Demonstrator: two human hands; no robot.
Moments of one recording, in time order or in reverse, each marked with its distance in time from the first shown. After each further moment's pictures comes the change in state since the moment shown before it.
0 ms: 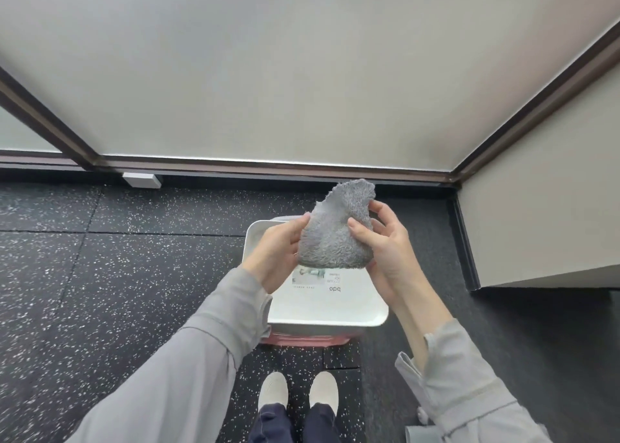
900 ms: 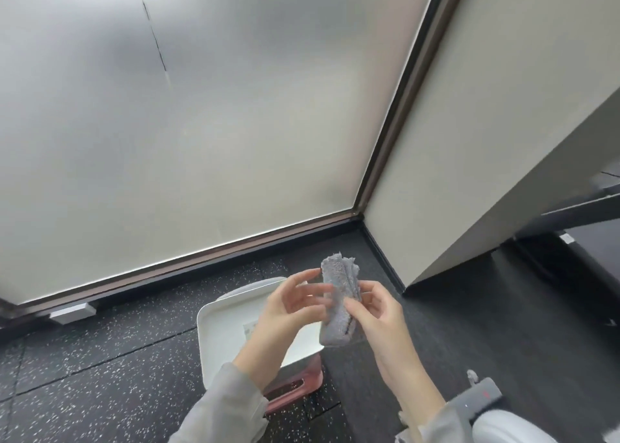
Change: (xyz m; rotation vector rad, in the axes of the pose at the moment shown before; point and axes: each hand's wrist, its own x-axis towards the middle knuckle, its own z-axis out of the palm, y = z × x) left_hand -0.176 0.036 0.134 0.385 -0.399 0.336; right_hand -0.190 -0.095 -0.039 -0.247 0.414 -0.193
